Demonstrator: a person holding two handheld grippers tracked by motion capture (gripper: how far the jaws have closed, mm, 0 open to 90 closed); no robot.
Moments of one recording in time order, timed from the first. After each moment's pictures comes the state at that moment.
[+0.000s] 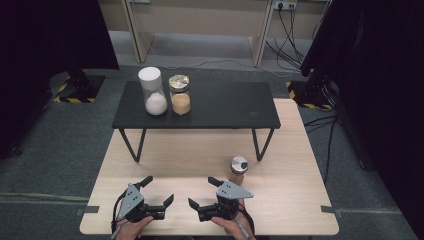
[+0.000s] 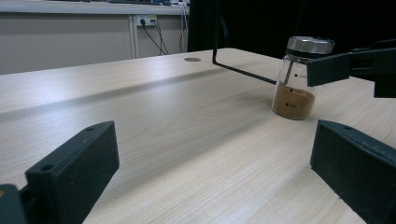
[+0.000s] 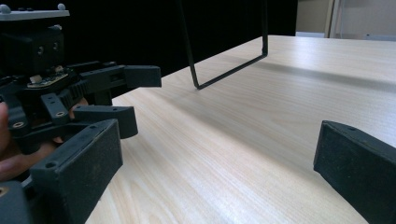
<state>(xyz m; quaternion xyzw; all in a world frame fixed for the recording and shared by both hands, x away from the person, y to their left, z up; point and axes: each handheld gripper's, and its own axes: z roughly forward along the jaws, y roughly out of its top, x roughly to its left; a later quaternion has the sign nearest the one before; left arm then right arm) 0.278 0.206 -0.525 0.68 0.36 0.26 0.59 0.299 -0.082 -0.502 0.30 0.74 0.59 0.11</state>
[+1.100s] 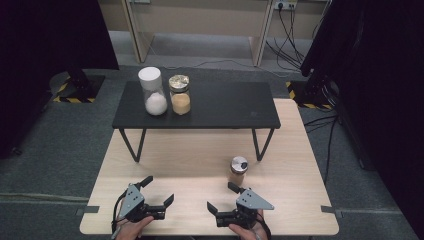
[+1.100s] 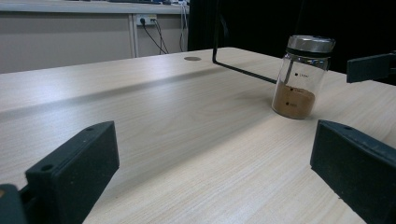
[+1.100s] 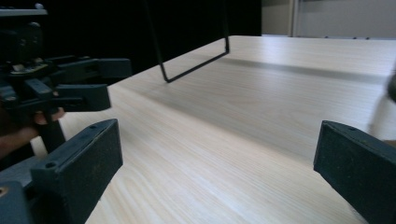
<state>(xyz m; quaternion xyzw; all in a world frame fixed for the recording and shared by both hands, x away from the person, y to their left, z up) 0.278 0.205 -0.526 0.68 0.36 0.26 0.59 0.279 -0.131 -0.506 0.34 0.72 0.58 0.16</state>
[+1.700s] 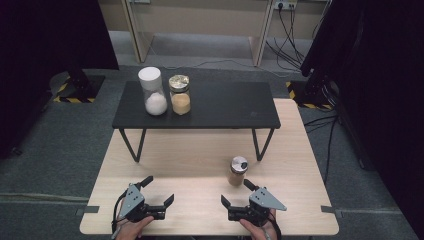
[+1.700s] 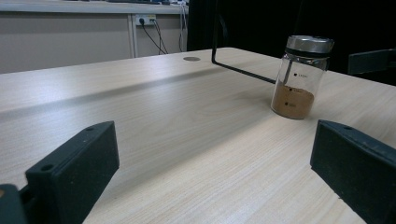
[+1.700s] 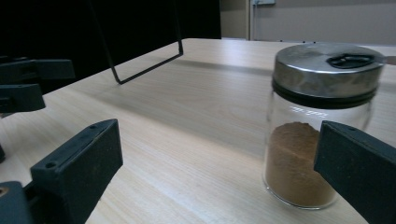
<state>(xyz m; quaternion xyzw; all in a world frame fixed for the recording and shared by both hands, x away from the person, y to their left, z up) 0.279 0.205 -0.526 0.68 0.36 0.26 0.59 0.285 -0.161 -0.507 0.38 0.70 0.56 0.21</state>
